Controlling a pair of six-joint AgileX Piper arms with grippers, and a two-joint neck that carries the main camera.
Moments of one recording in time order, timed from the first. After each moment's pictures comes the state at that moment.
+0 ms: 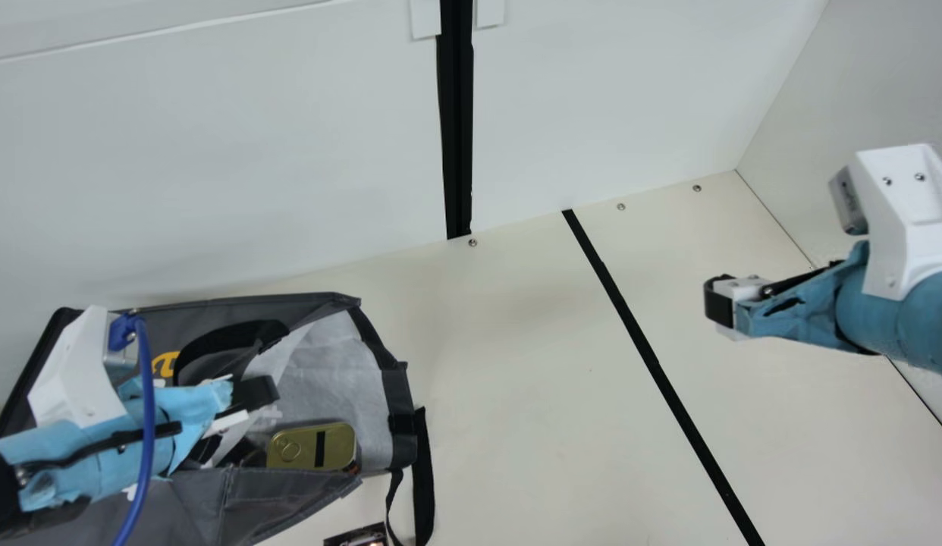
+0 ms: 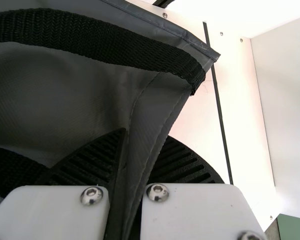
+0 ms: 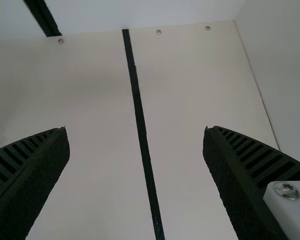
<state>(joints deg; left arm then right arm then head) -17.9 84.3 -72.8 -39.7 49.5 0.4 -22.7 63.4 -82.7 6.6 69.9 -14.1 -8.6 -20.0</state>
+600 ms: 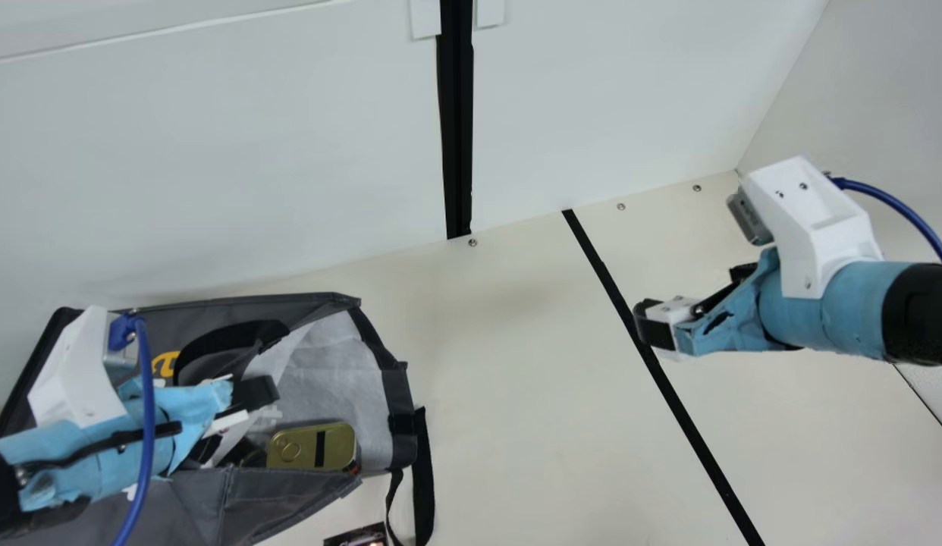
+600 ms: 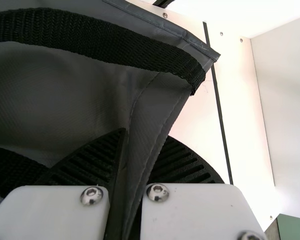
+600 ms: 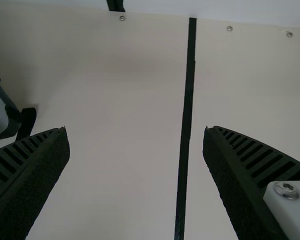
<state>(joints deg) -17.9 84.3 -72.8 -39.7 49.5 0.4 -20.5 67.7 -79.4 17.8 69.8 -27.7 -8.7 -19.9</state>
